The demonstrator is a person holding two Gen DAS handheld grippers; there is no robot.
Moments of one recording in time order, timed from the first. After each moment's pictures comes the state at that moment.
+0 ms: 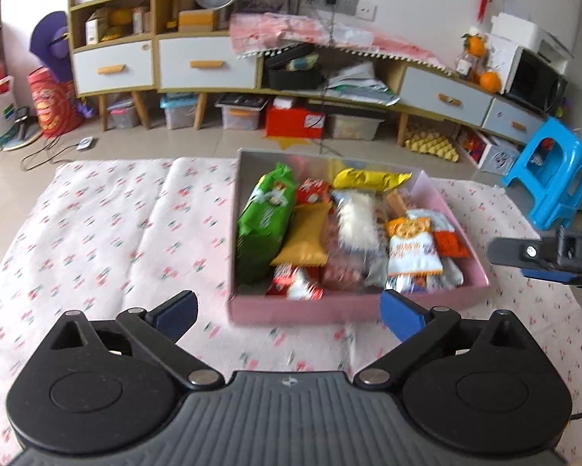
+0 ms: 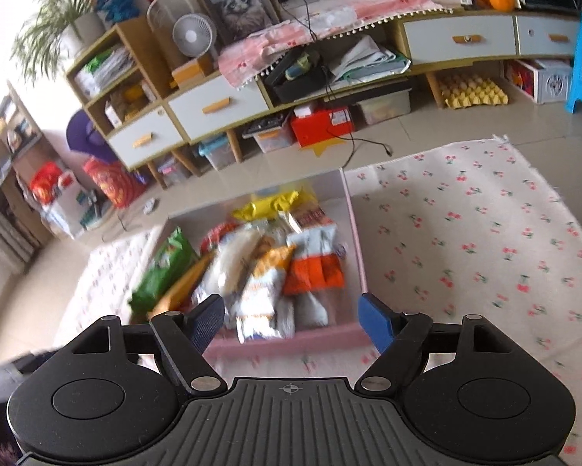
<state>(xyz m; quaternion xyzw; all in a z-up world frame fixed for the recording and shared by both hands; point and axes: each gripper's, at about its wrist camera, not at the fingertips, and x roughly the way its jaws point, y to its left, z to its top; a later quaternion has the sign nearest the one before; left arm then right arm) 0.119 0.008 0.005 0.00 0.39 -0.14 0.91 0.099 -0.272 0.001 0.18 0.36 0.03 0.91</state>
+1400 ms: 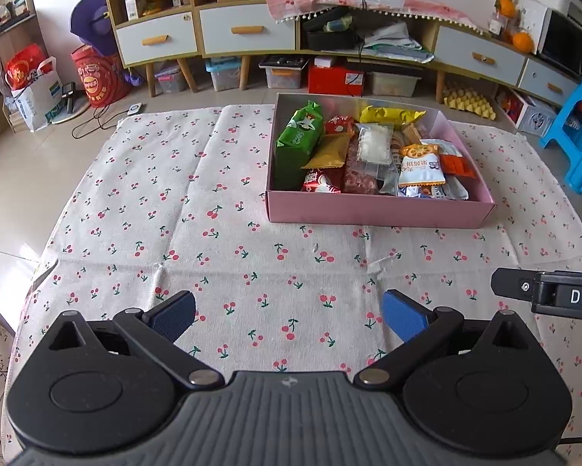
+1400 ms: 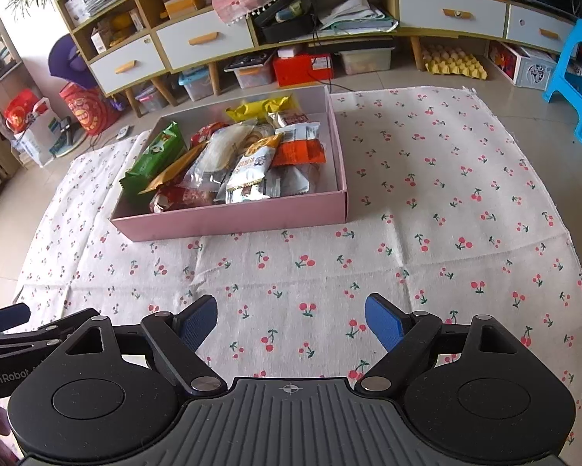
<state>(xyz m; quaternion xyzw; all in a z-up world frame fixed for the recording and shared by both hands) 0.055 0.001 0.010 0.05 0.44 -0.06 0.89 0.034 -0.239 -0.009 0.12 0.44 0.00 0.89</state>
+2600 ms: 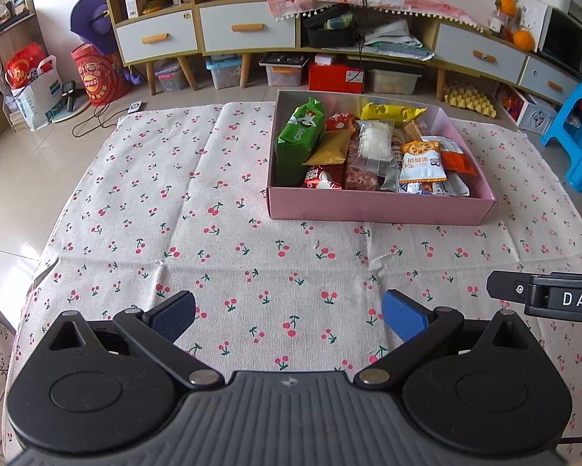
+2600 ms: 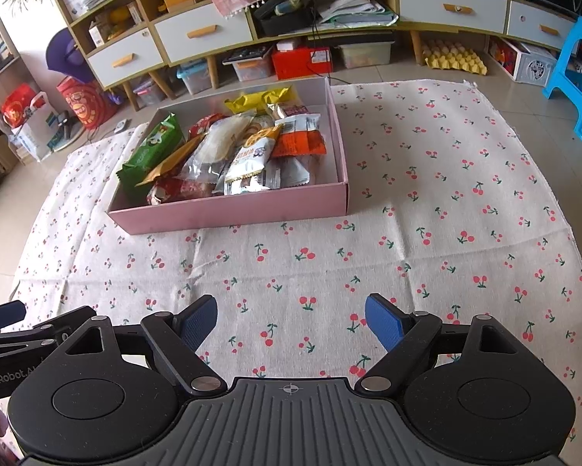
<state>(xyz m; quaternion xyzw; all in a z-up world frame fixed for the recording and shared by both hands) 0.057 0.002 0.010 0.04 0.44 -0.06 0.89 0.035 -0.235 -0.013 0.12 0.45 0.00 0.89</state>
